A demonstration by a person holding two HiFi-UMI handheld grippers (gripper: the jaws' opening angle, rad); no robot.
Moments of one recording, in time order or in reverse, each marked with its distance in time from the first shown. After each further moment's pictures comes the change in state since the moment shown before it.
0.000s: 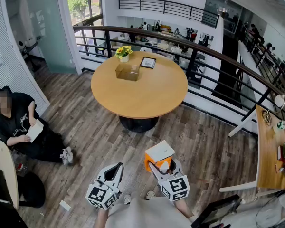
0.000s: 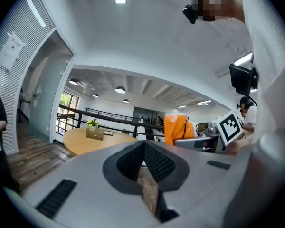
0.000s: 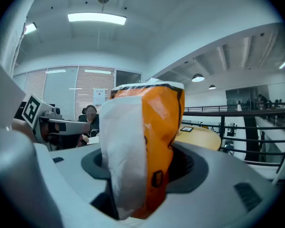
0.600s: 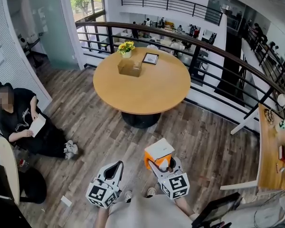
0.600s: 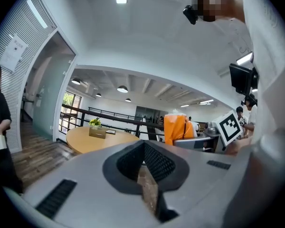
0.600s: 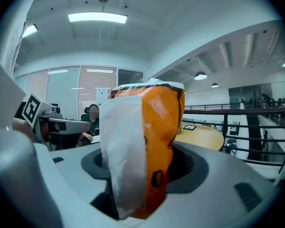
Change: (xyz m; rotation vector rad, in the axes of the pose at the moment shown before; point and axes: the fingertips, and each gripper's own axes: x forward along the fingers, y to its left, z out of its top) left arm -0.013 0.002 -0.004 -0.004 0.008 0.028; right arm 0.002 0.012 -0.005 -0.001 0.013 0.031
